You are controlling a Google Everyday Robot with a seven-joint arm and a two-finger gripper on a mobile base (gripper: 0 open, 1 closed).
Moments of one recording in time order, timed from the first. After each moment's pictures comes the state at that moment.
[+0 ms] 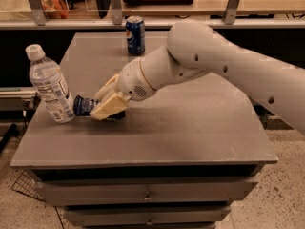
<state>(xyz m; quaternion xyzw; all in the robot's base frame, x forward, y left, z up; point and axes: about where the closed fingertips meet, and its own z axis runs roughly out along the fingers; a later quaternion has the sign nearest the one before) 0.509 0.127 0.861 -0.63 0.61 0.33 0.35</state>
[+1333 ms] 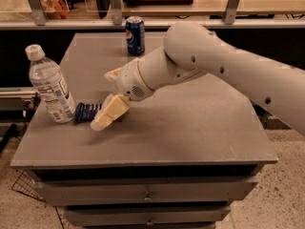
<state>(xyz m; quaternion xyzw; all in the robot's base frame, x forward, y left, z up) 0.515 0.131 0.856 -0.62 0.62 0.33 0.35</state>
